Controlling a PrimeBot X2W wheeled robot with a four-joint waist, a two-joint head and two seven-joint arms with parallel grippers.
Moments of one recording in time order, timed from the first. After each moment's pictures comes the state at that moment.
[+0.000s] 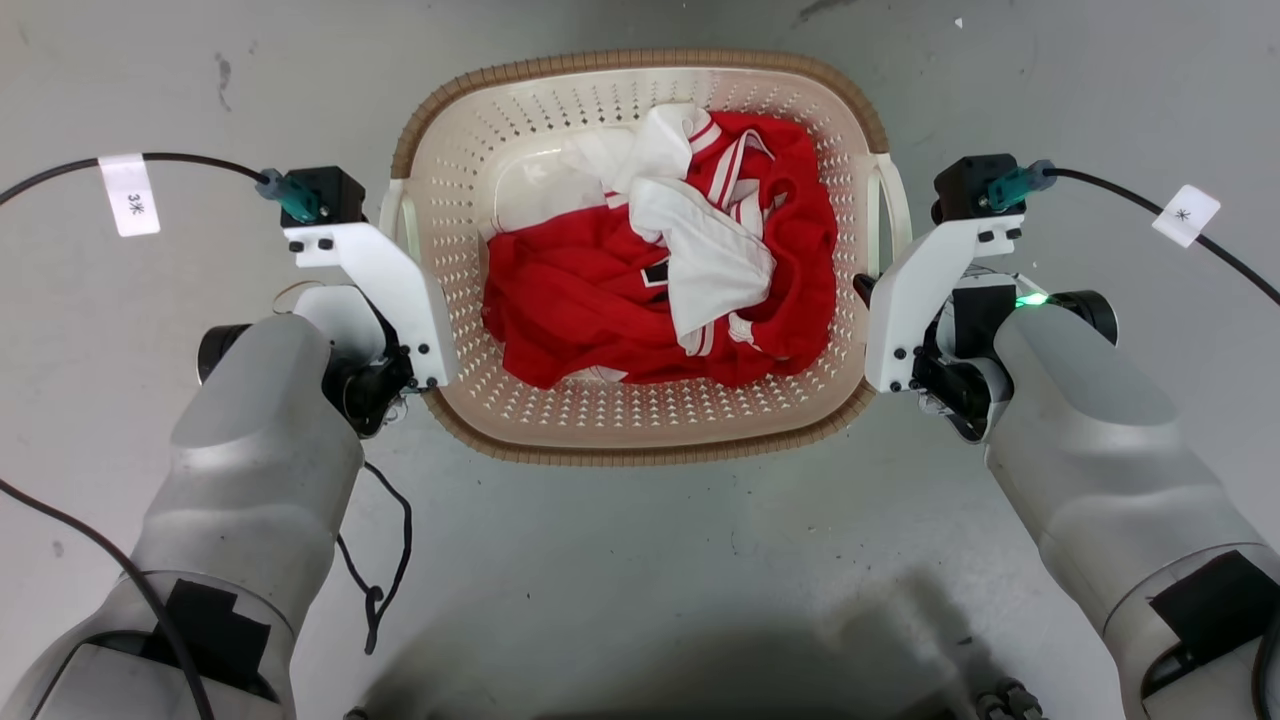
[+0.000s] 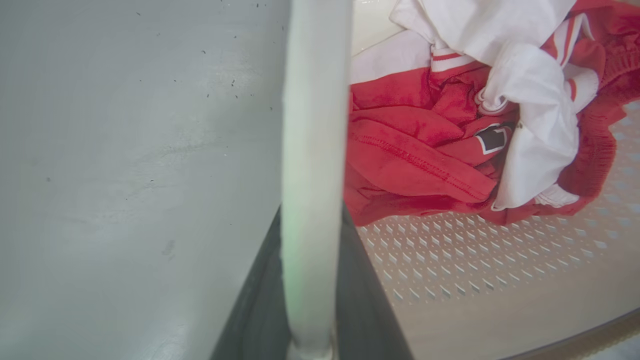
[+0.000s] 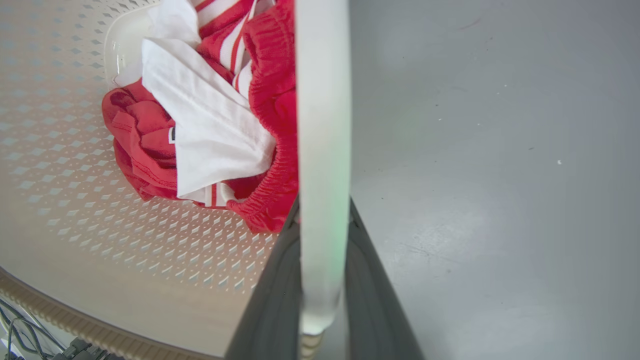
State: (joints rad) left arm -1.01 0.20 -0.48 1.15 -0.73 -0.13 0.31; right arm -1.03 -0.06 0.58 1.21 0.69 0.12 0.20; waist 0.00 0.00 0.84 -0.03
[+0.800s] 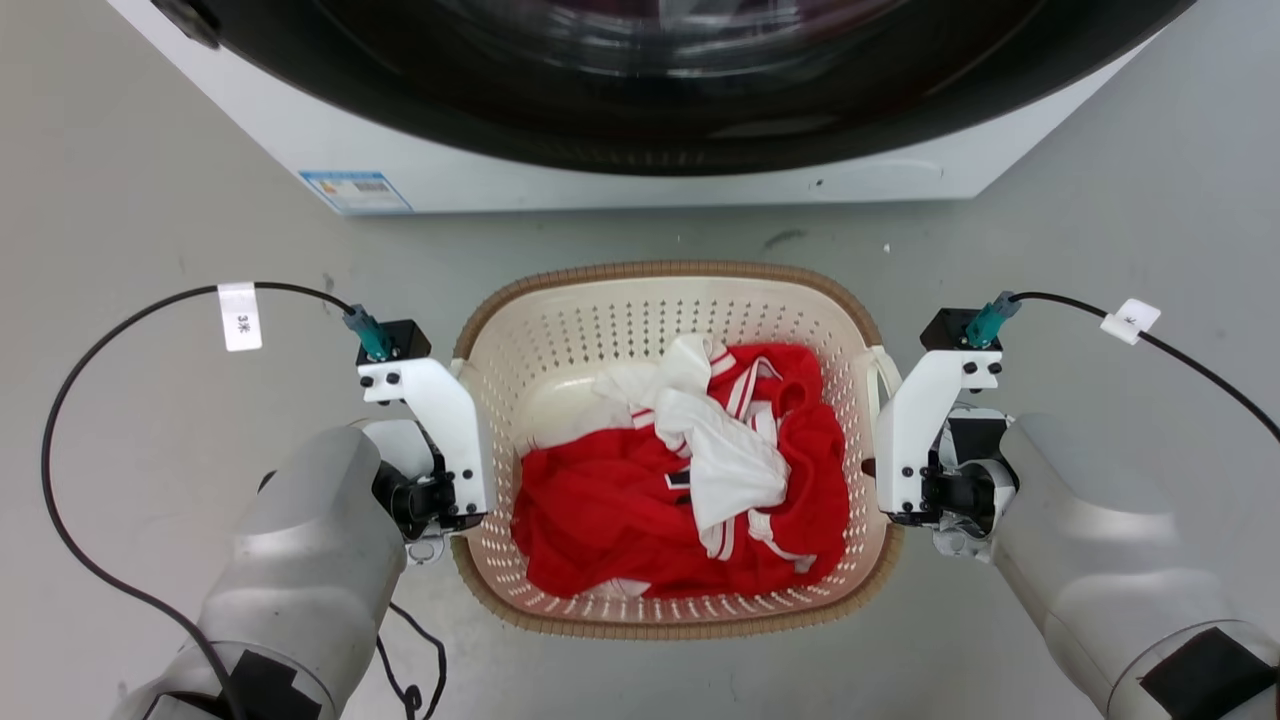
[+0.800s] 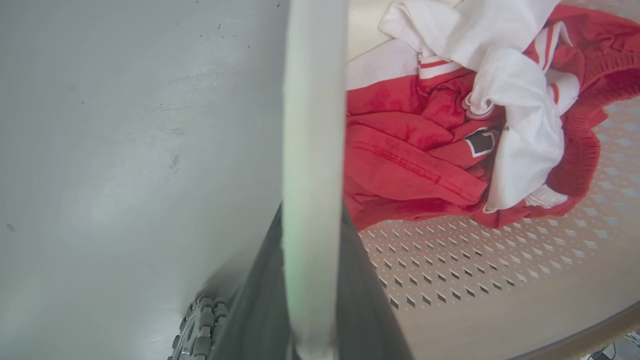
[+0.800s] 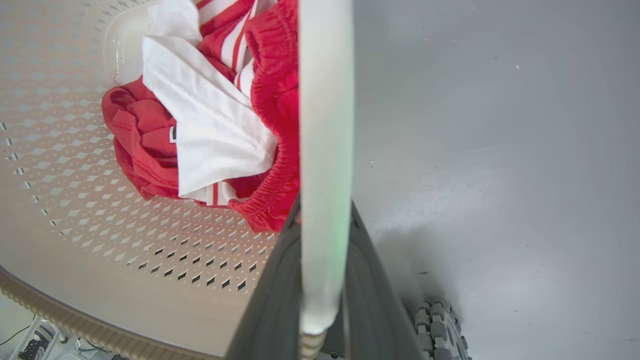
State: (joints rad) left arm -0.90 0.14 -0.59 1.25 -0.85 -0.12 0.49; right arm -0.90 -0.08 0.68 1.25 0.88 0.12 0.47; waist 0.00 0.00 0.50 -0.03
